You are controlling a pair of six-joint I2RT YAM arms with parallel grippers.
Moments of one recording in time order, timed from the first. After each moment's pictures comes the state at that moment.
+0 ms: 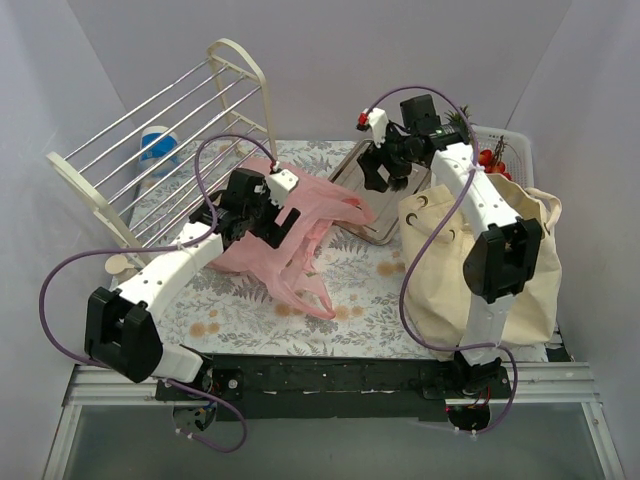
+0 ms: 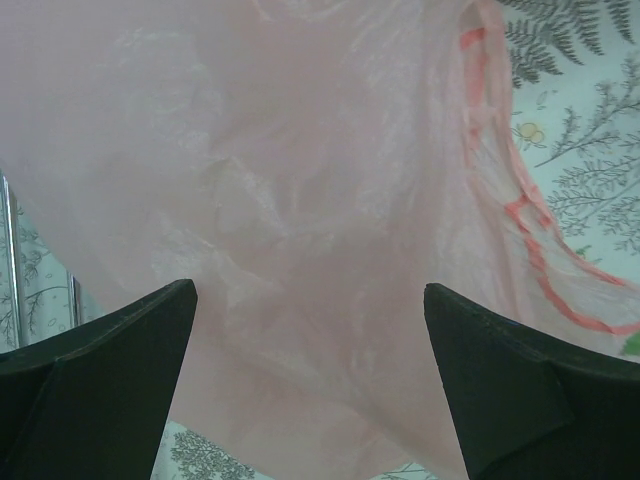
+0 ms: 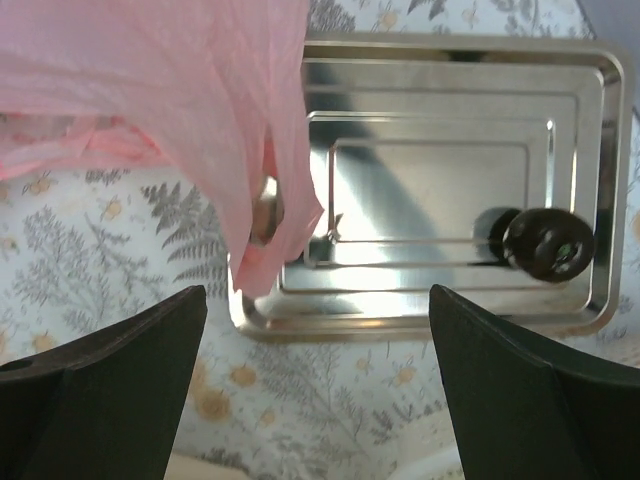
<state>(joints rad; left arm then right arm) -0.48 1.39 1.15 -0.50 0.03 0.27 0.34 1.94 1.96 -0.86 -0.44 -0.55</state>
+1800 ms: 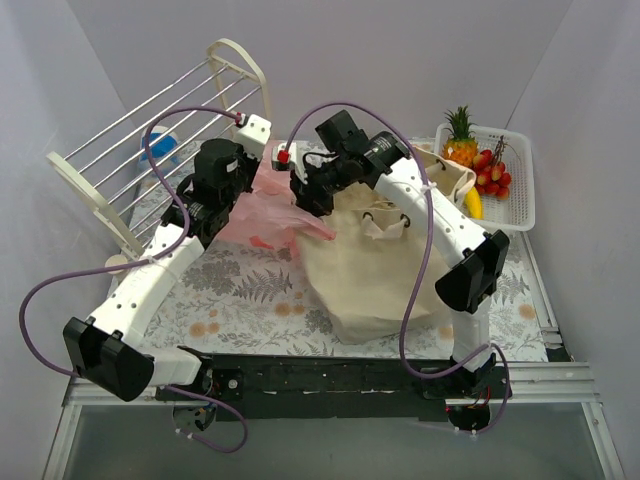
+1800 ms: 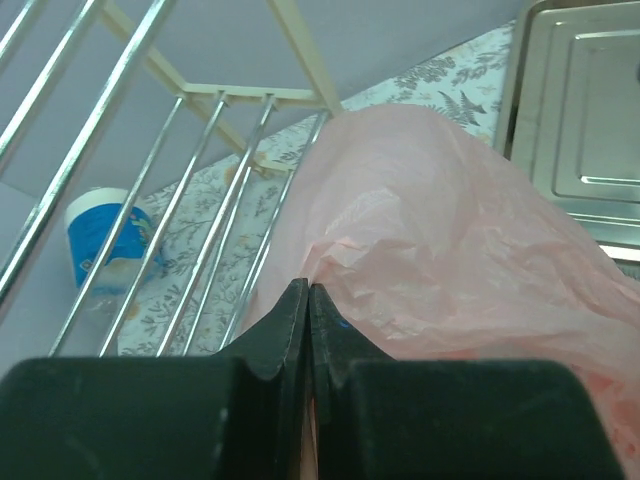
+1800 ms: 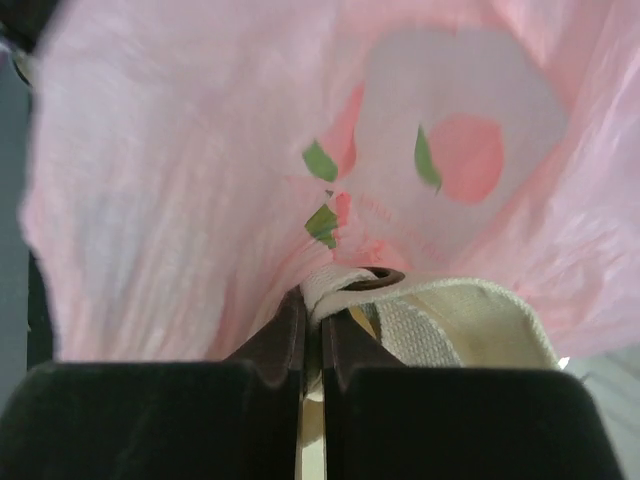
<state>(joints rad) -0.45 1.29 1.32 -0.31 -0.25 0.29 0.76 1.96 2.16 -1.14 -0.69 -0.58</state>
